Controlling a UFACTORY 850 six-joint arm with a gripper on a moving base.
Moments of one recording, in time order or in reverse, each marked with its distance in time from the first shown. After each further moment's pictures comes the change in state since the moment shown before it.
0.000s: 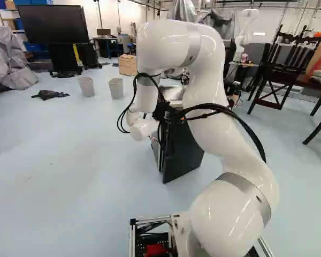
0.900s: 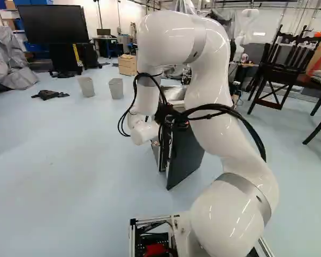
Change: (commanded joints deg) arm 1.5 2.9 5.4 5.0 0.0 0.0
